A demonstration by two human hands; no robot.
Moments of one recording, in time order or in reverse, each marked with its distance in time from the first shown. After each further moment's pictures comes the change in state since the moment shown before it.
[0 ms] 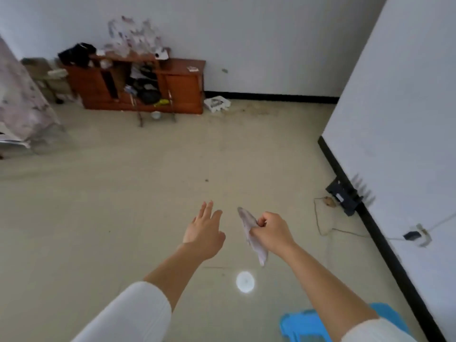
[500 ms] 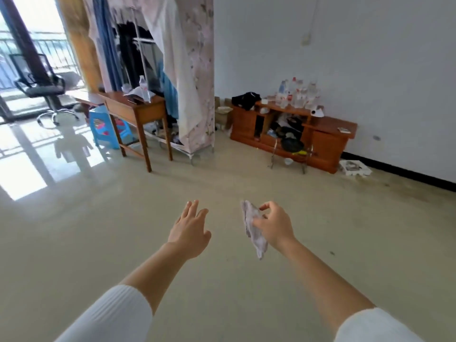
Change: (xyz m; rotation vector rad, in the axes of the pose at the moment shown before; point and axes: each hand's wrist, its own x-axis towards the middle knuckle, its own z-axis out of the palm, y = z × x) left_hand -0.161 -0.487 -0.240 -0.019 0.370 -0.558; right_hand -0.026 -0.432 0.382 0.025 -0.292 -0.529
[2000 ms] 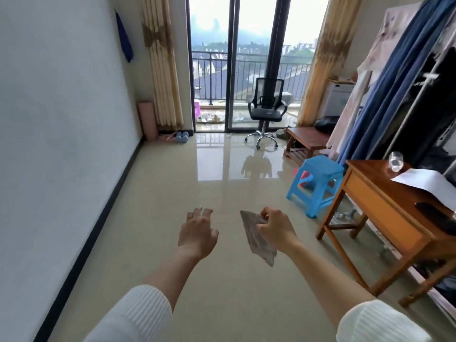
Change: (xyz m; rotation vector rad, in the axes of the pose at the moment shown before) left_hand 0.529 -1.163 -0.420 -0.042 0.375 -0.900; right_hand 0.627 -0.779 1.122 -0.318 -0.672 -0.643
